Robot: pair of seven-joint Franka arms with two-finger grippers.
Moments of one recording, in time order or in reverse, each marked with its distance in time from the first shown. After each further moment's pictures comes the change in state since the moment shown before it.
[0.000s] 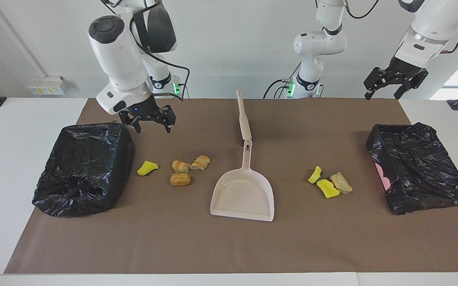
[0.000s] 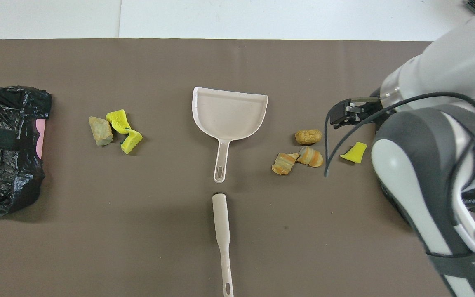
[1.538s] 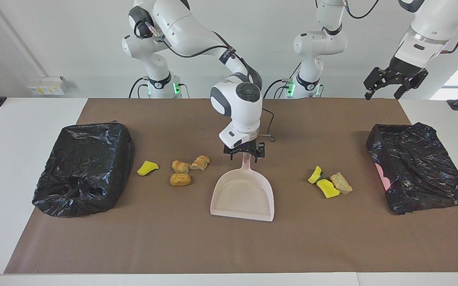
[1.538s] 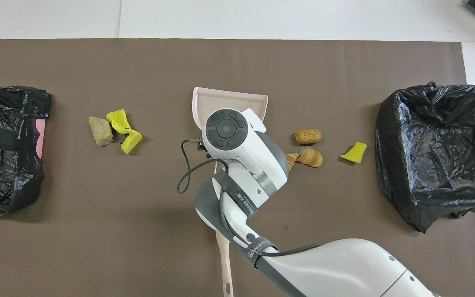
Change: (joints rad) left arm 0.000 0.000 0.000 0.000 0.000 0.000 0.000; right arm 0.402 0.340 0.001 0.005 -0.126 0.383 0.530
